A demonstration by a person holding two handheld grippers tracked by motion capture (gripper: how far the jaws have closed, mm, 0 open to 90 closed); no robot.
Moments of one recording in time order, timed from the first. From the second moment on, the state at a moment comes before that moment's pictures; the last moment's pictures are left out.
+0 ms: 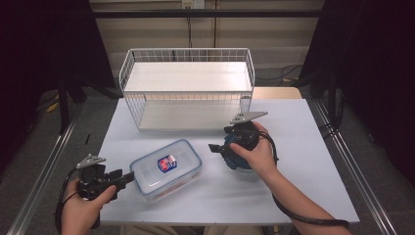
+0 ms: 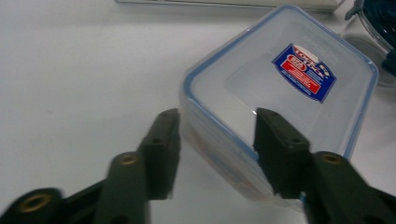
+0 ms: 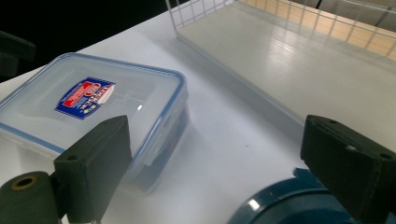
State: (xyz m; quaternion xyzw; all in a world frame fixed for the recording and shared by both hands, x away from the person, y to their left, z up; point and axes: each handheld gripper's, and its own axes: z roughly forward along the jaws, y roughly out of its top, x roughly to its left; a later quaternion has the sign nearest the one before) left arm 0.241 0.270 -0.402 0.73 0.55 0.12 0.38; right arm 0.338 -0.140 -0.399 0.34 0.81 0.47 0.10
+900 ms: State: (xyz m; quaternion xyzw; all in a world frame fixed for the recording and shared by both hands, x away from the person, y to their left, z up) left arm 0.239 0.209 -0.408 0.79 0.45 -0.07 0.41; right arm 0.333 -0.140 -0.399 0.34 0.81 0.47 0.10
